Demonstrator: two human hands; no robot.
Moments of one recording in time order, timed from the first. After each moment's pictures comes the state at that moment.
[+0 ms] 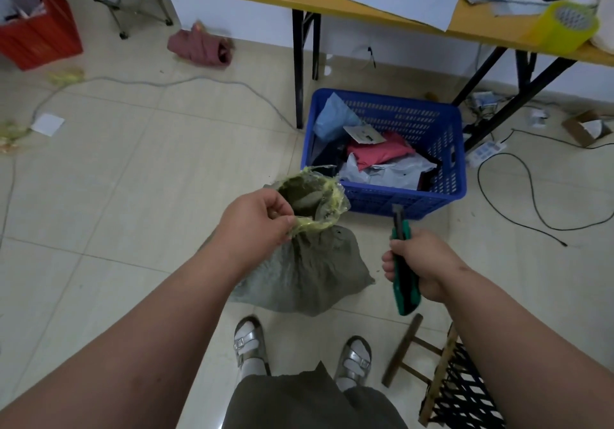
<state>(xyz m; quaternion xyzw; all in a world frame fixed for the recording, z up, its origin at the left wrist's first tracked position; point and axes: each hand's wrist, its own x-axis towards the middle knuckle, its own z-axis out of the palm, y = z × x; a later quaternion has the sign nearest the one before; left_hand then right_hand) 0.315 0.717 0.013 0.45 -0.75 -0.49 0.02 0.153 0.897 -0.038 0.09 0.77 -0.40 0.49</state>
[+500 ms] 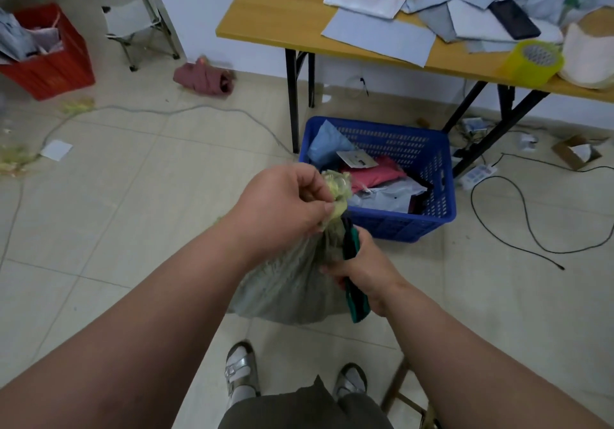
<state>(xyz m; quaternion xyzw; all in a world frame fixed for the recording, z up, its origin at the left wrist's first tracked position) 0.255 0.743 0.093 0.33 -0.78 -0.53 0.06 0.166 0.872 -0.031 -0.06 0.73 -0.46 0.50</state>
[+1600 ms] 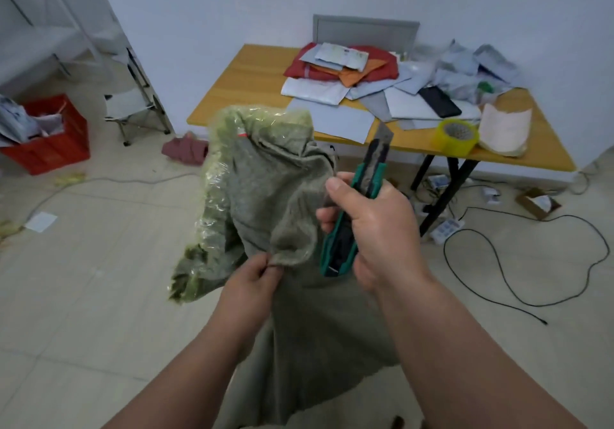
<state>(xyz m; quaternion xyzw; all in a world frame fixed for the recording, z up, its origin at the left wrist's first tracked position) 0.190 0.808 0.062 0.45 -0.64 -0.61 0.12 0.064 0.894 0.152 -0.11 0.61 -0.73 0.28</state>
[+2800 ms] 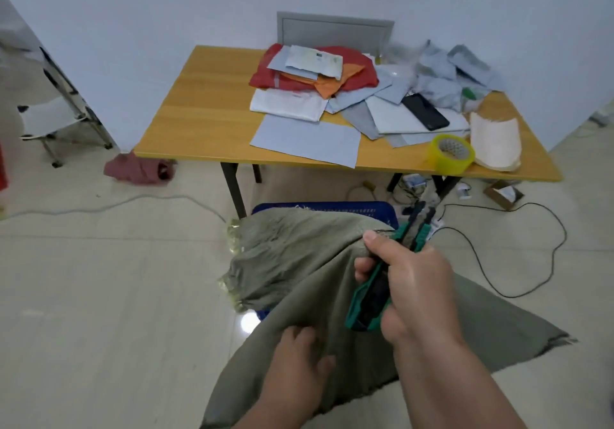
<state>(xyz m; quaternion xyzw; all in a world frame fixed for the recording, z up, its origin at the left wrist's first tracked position) 0.114 0.742 -0.038 0.30 -0.85 -0.42 -0.11 -0.005 0.808 0.114 0.12 0.65 -0.73 0.20</state>
